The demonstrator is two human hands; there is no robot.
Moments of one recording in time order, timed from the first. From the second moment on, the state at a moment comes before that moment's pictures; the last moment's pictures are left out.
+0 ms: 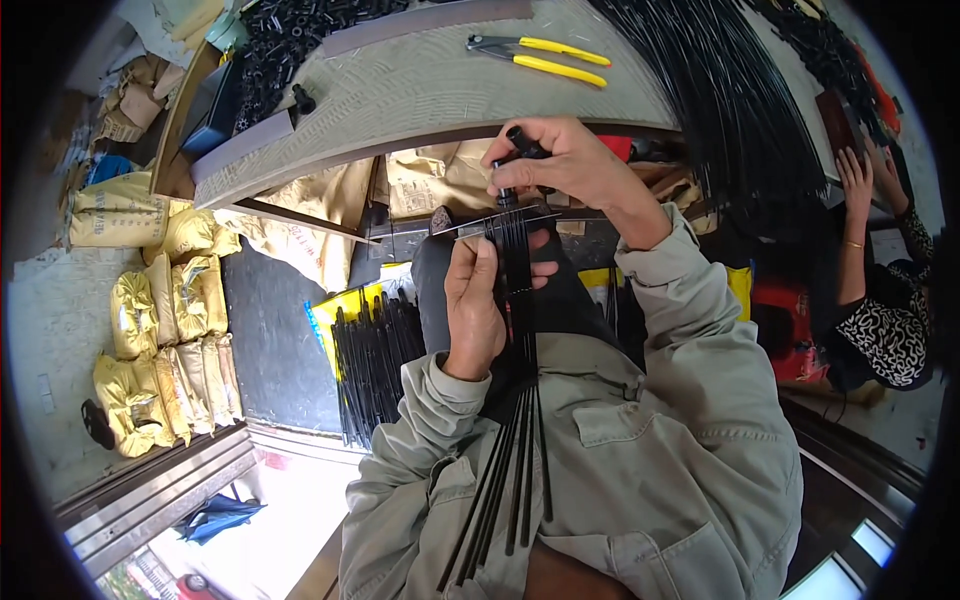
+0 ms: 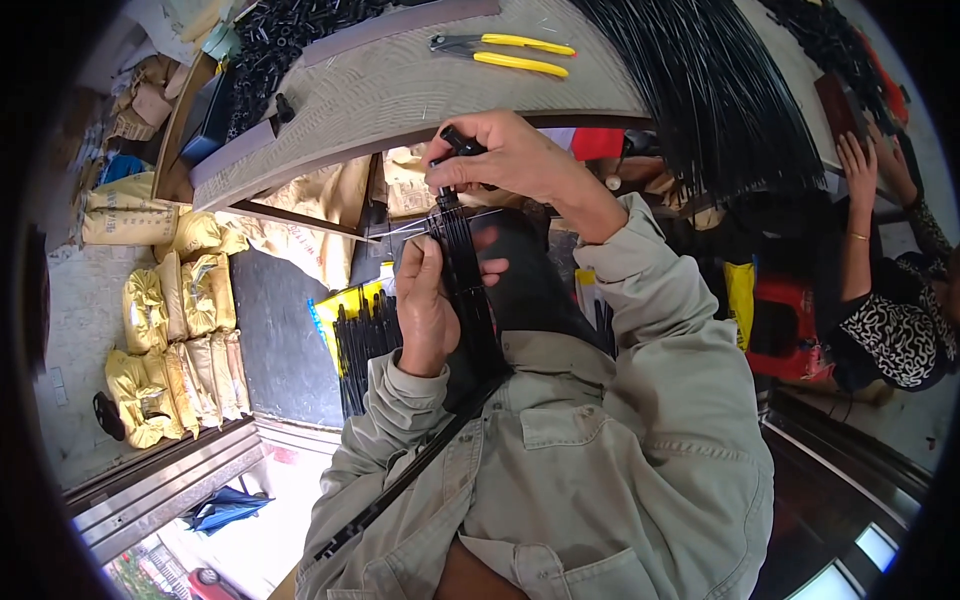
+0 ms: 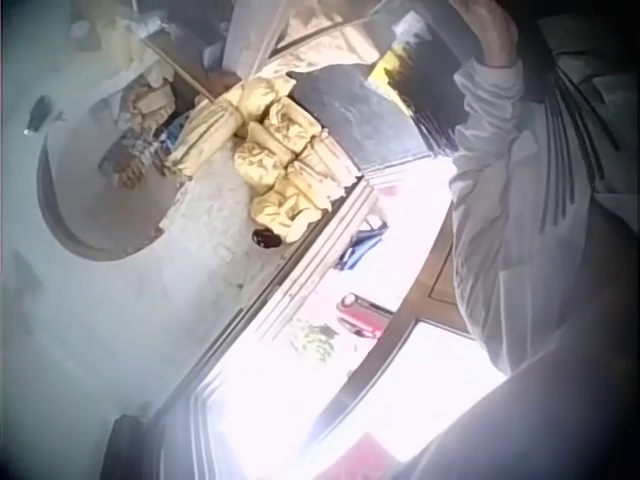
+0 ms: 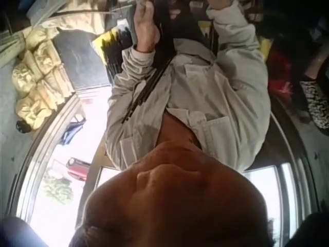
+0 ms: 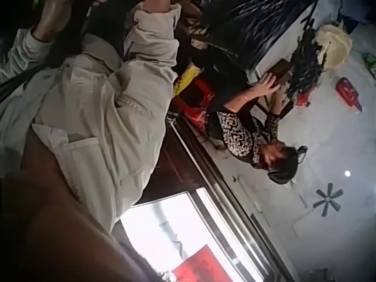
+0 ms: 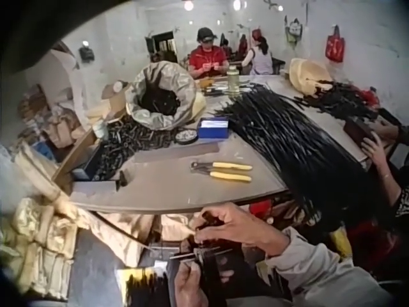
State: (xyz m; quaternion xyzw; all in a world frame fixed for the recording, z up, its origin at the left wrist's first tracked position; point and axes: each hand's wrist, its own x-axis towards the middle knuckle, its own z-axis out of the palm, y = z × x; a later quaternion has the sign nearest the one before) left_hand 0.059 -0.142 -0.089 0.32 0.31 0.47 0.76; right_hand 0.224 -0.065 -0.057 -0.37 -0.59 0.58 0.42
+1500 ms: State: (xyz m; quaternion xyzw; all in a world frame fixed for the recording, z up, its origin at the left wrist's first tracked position) left_hand 0.057 -0.159 -0.078 0.32 0.28 0.60 0.68; right_hand 0.204 -0.118 -0.080 -0.40 -0.31 0.52 0.69
